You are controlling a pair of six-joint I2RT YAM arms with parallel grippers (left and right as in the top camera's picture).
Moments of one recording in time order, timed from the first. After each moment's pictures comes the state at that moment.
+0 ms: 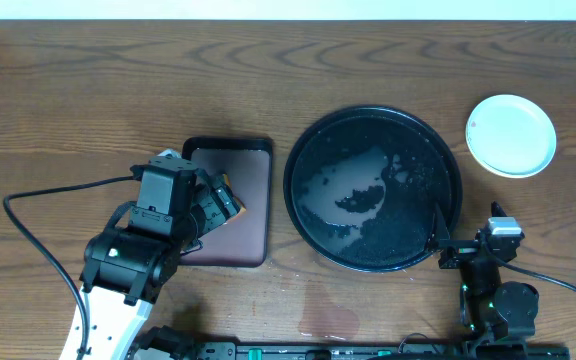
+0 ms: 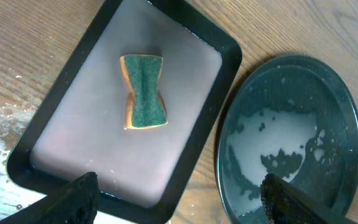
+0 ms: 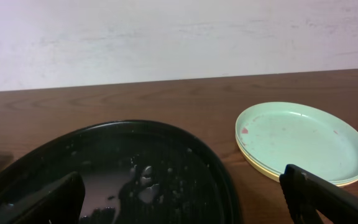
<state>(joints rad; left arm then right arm) -0.29 0.97 0.95 -0.94 -0.01 -0.80 0.05 0.02 0.01 -0.08 -0.01 0.09</state>
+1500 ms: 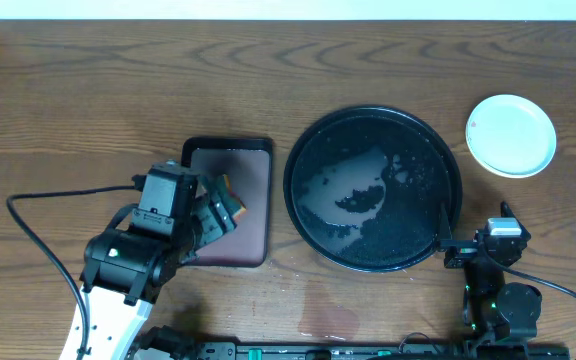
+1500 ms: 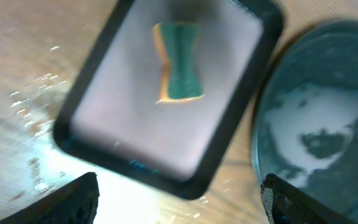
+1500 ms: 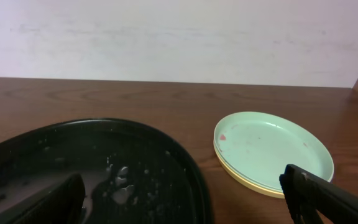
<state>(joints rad) -0.29 0.97 0.95 -1.09 -0.03 -0.76 0.01 0.01 0.01 -0.08 0.00 -0.03</state>
